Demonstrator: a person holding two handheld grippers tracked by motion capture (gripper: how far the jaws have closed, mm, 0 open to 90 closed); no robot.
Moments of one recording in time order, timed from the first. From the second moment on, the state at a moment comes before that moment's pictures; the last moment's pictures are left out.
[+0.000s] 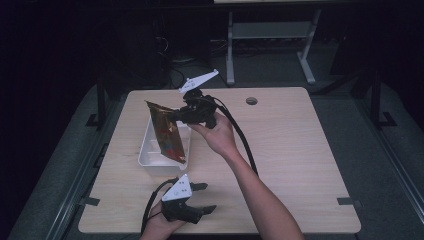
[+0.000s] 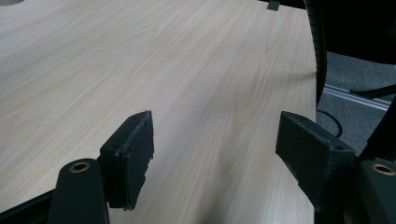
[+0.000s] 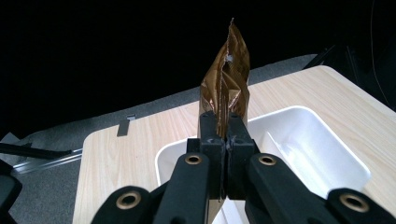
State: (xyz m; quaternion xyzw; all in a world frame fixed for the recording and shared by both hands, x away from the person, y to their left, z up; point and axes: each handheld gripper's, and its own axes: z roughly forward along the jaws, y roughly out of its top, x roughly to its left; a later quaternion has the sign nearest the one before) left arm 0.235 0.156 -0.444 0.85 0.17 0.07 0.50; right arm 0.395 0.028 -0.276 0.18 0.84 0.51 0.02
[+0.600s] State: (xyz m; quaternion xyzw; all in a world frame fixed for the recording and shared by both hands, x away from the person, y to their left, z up) left arm 0.236 0.159 -0.443 0.84 0.18 0.07 0.50; right arm 0.404 0.063 -0.290 0.16 0.85 0.50 0.00
